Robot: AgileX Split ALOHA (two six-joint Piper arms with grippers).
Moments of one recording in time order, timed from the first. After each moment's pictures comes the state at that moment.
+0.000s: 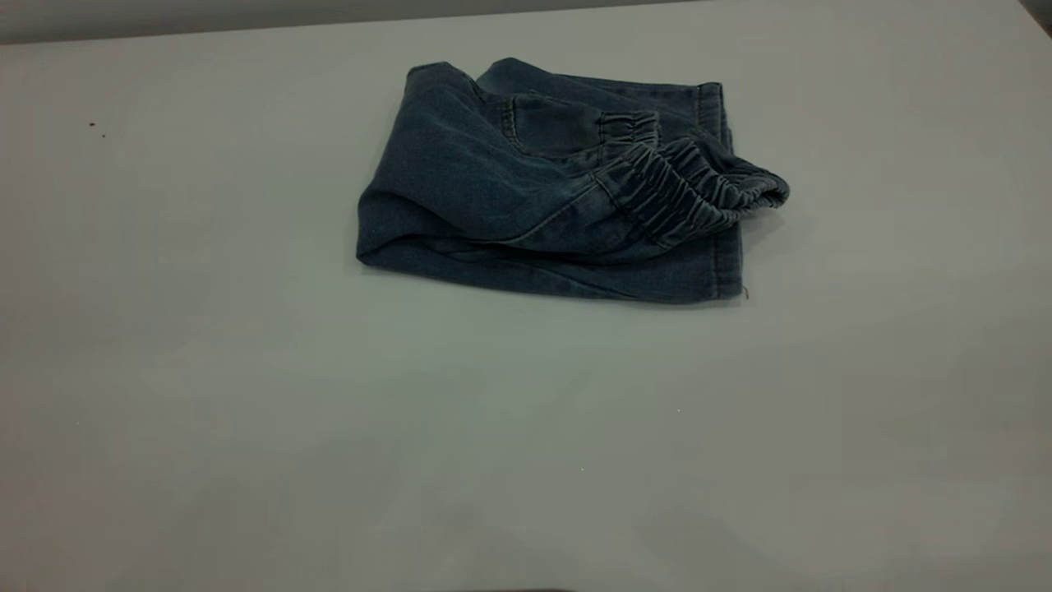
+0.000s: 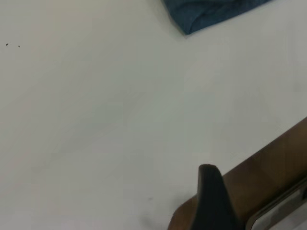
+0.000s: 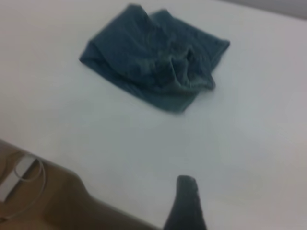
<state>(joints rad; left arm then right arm) -0.59 0.57 -0.87 0.11 1.17 0.04 0.07 0.07 -0.67 0.31 1.27 -0.23</state>
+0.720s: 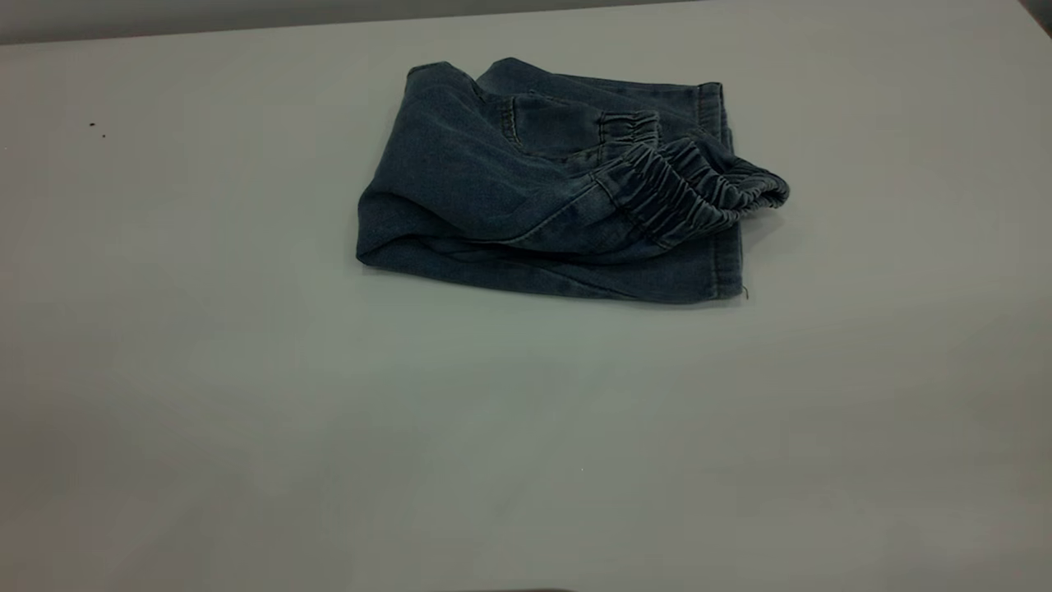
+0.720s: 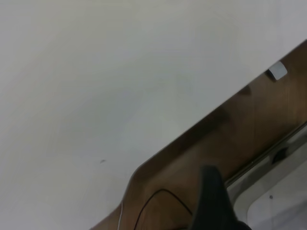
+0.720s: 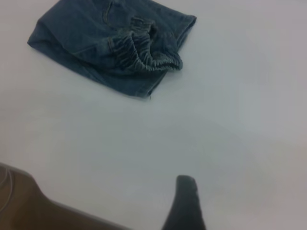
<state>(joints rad) -0.59 0.38 -0.57 0.01 1.14 0.04 0.07 -0.01 -0.48 0.23 1.15 -0.19</state>
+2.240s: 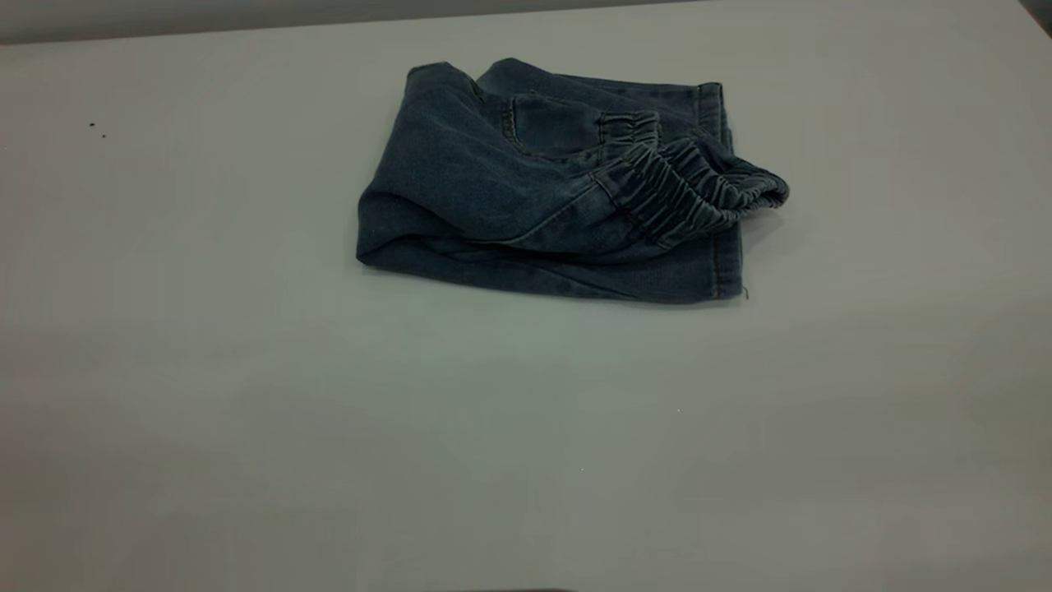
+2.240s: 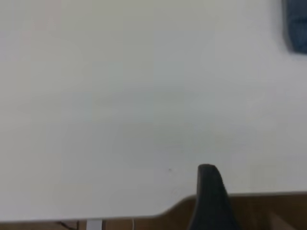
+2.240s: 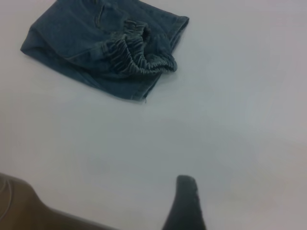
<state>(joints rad) 0.01 -0.02 -0.49 -0.01 1.13 0.03 0.03 -0.01 -0.48 0.24 1.15 -0.19</state>
